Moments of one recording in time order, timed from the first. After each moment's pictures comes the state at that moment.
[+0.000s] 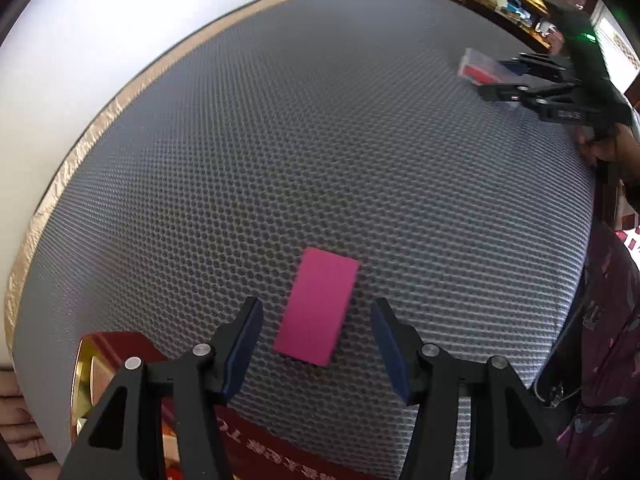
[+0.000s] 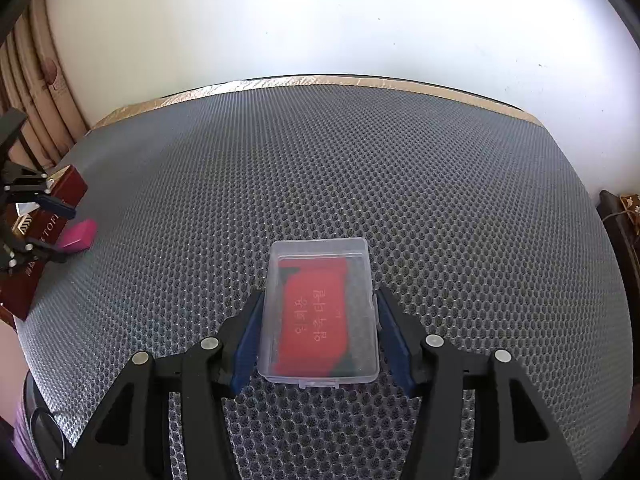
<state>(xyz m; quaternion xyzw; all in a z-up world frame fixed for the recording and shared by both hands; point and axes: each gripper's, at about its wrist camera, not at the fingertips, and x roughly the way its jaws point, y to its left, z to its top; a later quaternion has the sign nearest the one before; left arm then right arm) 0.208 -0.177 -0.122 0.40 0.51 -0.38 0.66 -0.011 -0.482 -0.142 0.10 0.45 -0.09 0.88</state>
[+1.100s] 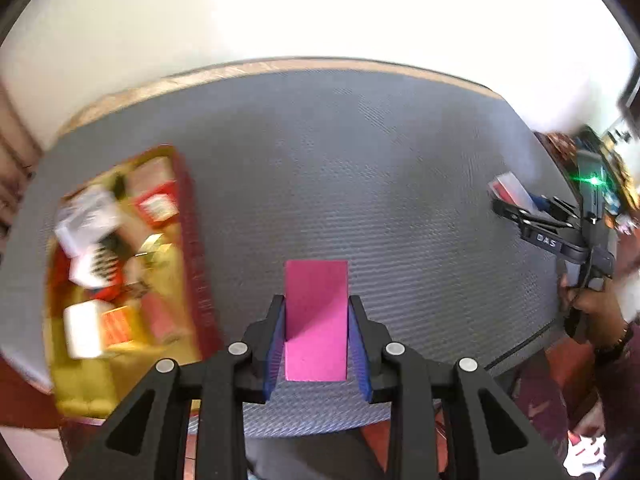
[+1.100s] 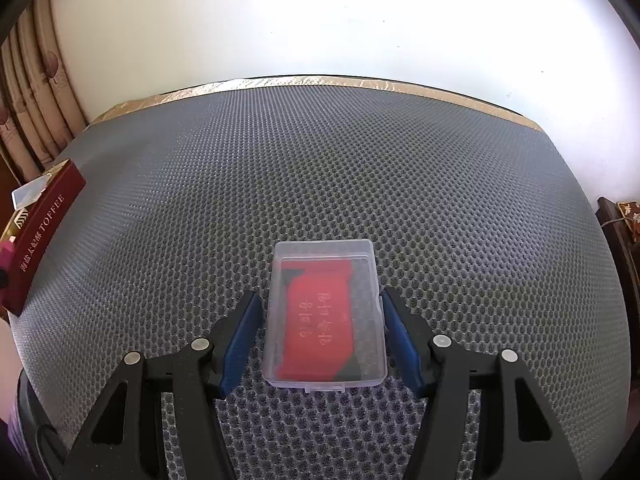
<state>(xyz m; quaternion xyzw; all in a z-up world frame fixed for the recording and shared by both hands) 0.105 -0.122 -0.074 0.15 0.49 -0.17 0.84 -0.001 -0.470 -0.143 0.08 0.46 -0.10 0.88</state>
